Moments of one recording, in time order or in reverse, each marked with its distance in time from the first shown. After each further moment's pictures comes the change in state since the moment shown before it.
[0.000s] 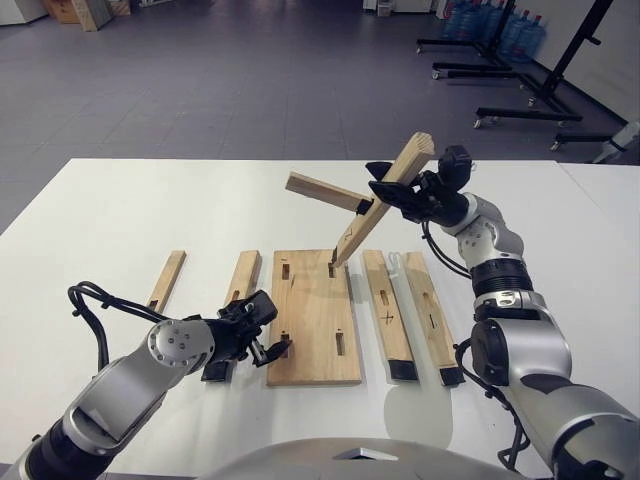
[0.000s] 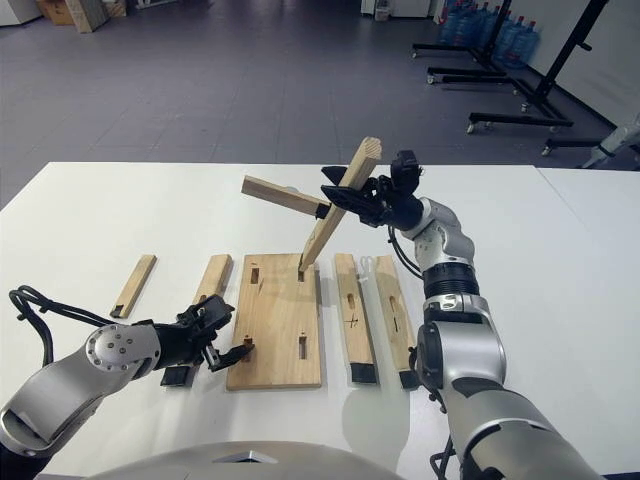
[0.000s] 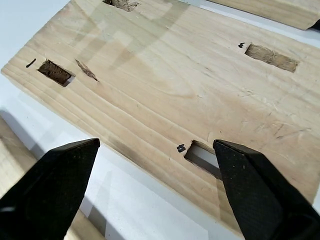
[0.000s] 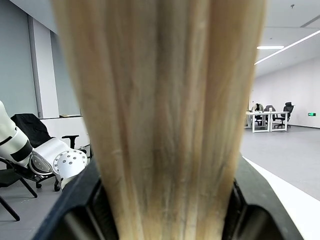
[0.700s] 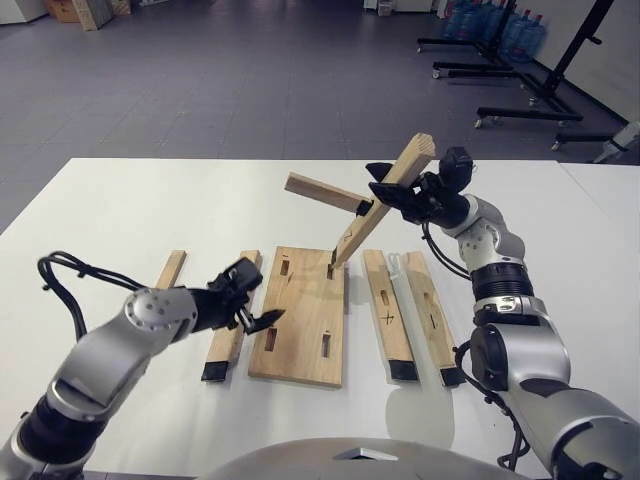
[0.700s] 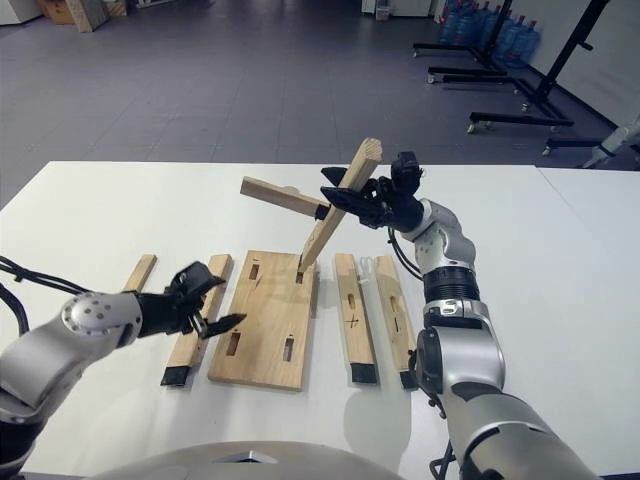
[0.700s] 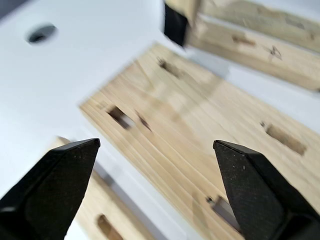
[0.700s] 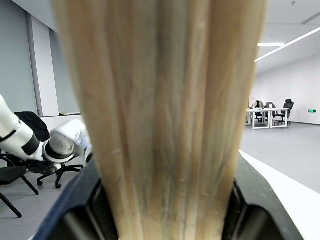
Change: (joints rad) left arm -0.171 -0.017 0.252 0.106 -0.147 0.030 -0.108; right arm 0.043 0.005 0.010 -0.019 -0.027 -0.018 0.007
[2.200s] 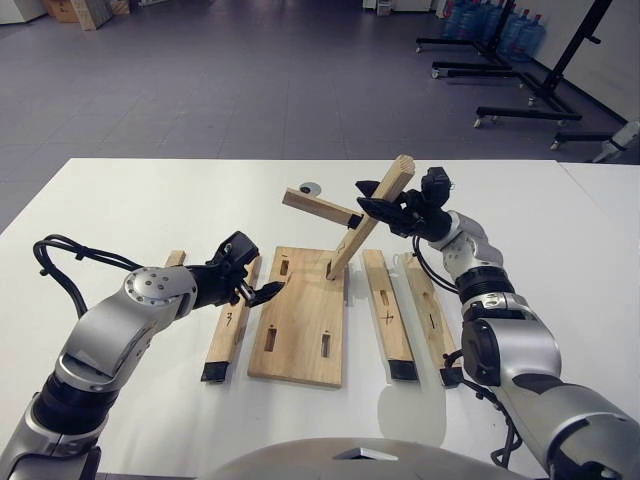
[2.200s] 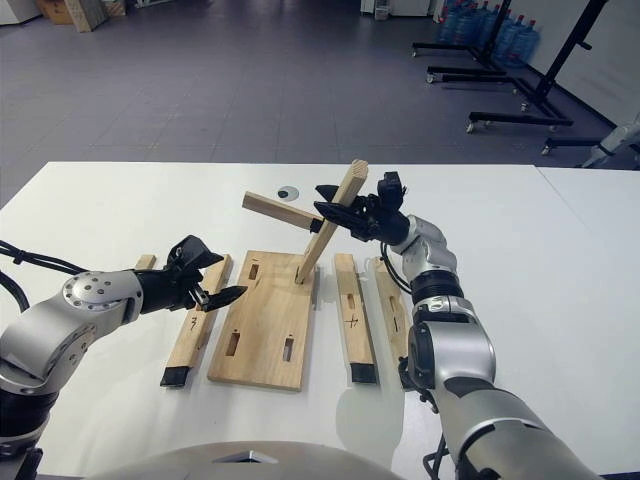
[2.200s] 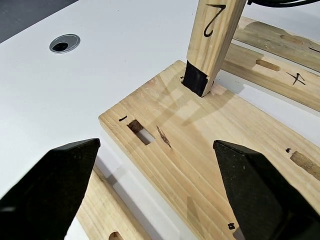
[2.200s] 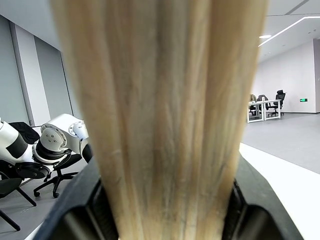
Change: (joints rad) left arm -0.031 -0.045 -0.032 0.064 -0.008 -0.002 0.052; right arm -0.049 0.041 0.005 0.223 -0.031 -0.118 0.012
